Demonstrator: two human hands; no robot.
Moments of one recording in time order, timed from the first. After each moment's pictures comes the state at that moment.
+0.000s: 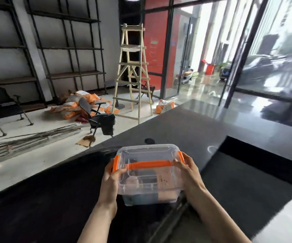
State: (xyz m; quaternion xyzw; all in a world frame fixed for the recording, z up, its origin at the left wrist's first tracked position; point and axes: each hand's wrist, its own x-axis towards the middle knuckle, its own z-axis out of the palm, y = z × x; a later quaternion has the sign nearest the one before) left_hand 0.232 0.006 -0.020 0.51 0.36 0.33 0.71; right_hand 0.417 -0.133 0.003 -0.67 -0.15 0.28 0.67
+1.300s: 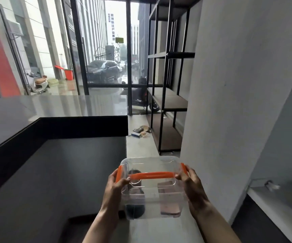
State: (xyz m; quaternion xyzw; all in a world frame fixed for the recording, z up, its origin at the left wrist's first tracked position) left_hand 0.595 -0.503 -0.231 0.64 0.08 -0.02 0.76; right_hand 0.593 -0.734 -0.216 -0.71 0.13 -0.05 0.69
